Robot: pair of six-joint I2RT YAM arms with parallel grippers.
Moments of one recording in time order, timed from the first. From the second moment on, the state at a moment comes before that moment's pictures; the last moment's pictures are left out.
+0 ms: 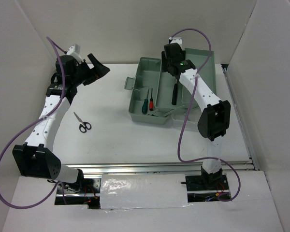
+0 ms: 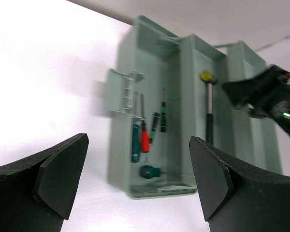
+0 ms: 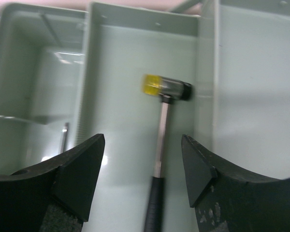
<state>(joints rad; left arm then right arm) -0.08 1.43 1.42 -0.32 0.28 -0.62 0.38 2.03 2.01 -0.56 0.47 0.16</state>
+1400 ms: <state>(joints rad) 0.08 1.67 1.08 -0.65 -0.12 -0.45 0.24 1.11 1.27 -0.45 -0.13 0.20</state>
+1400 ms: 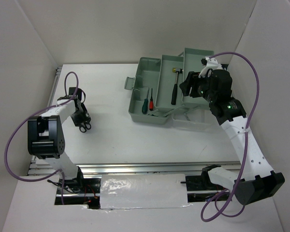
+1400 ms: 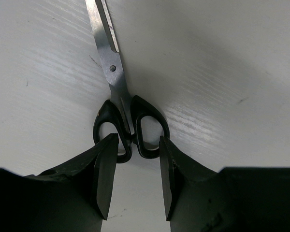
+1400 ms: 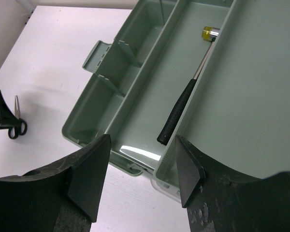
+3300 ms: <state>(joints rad) -0.45 1.07 1.14 -0.46 0.10 -0.37 0.64 1.63 1.49 -0.17 -0.50 0.70</state>
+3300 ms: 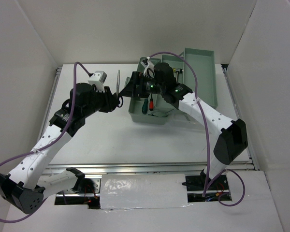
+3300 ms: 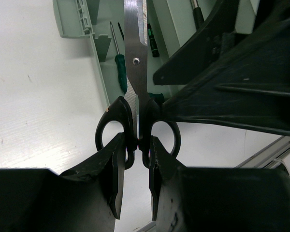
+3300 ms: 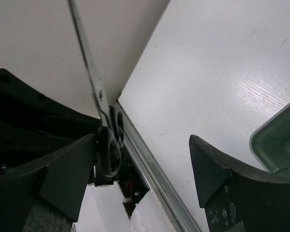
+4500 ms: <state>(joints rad) -0.42 1.07 1.20 -0.48 0.08 -0.31 0.67 1.69 1.59 -0.19 -0.50 0.54</state>
